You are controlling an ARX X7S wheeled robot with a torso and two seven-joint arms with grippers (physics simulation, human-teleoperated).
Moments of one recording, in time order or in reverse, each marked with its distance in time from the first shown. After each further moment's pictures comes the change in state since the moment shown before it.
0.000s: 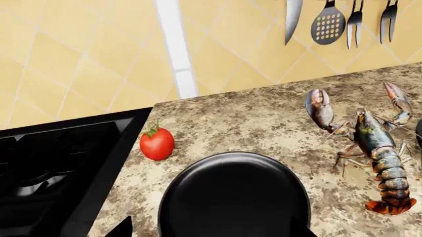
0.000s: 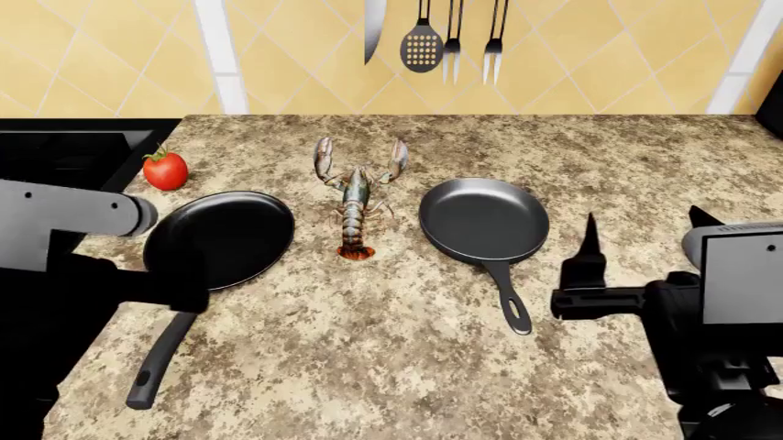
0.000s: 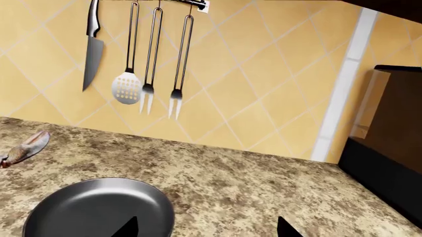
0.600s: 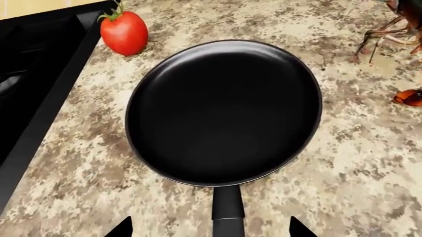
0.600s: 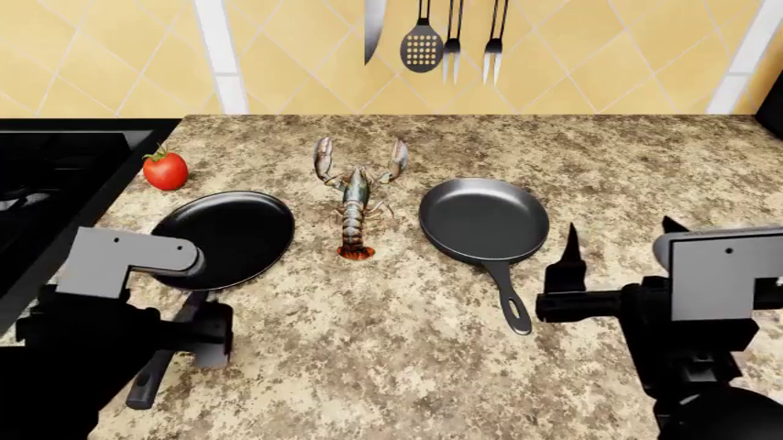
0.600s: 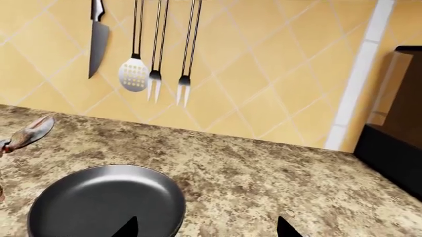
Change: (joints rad) left arm 0.037 0.011 0.155 -0.232 -0.155 -0.050 -0.197; right arm -0.056 0.013 -0.107 0.116 -0.083 -0.166 -0.025
